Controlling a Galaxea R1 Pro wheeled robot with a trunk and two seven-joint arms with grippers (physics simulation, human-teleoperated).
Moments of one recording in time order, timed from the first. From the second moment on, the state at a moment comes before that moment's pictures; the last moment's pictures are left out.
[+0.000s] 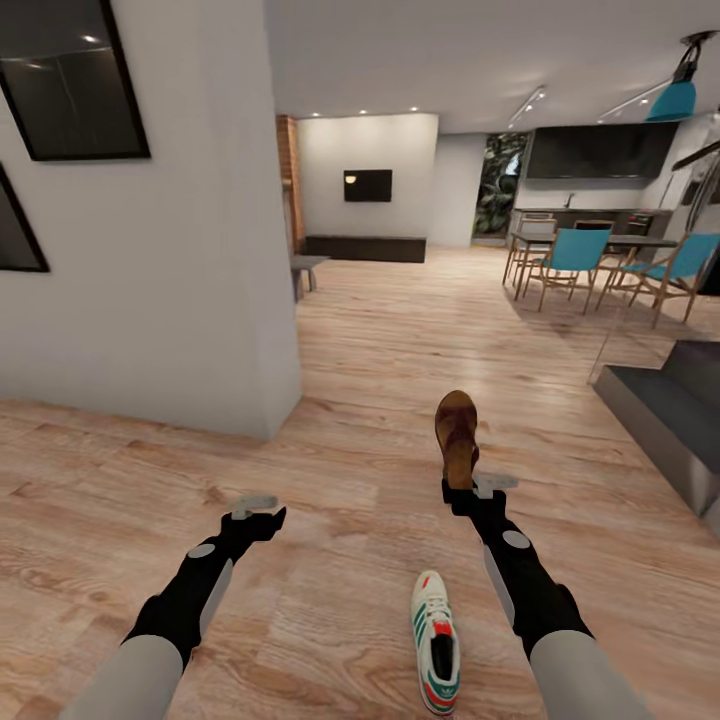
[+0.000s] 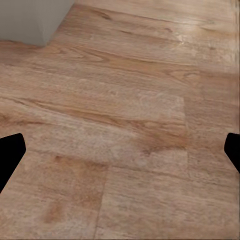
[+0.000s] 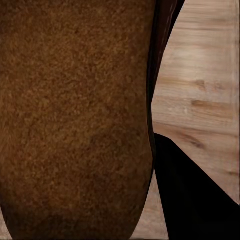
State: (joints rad) left arm -0.61 -0.04 0.15 -0.67 -0.09 0.08 -0.17; right arm -0.61 0.07 -0.17 -0.77 0.16 -0.01 0.06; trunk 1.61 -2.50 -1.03
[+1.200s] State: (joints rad) left arm -0.61 -0.04 0.15 -0.67 -0.09 0.08 -0.17; right arm -0.61 0.07 -0.17 -0.77 0.16 -0.01 0.06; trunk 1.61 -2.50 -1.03
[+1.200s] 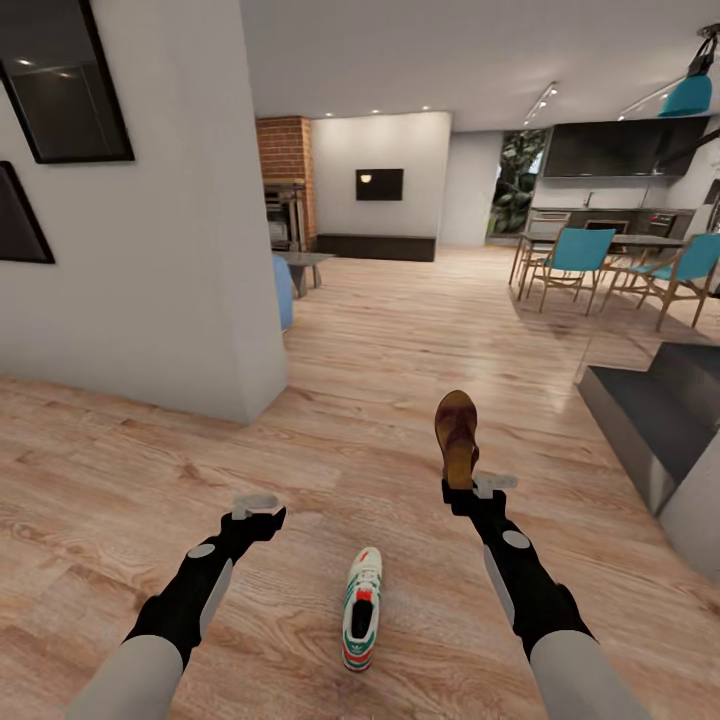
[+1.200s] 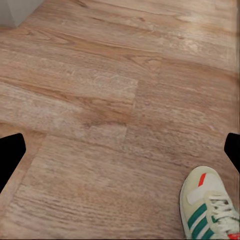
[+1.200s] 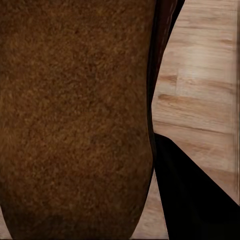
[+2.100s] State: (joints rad) left arm -0.61 -0.04 0.15 -0.66 -0.10 0.08 -0.17; right arm -0.61 0.07 -0.18 -0.81 0.16 0.22 0.06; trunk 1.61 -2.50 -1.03
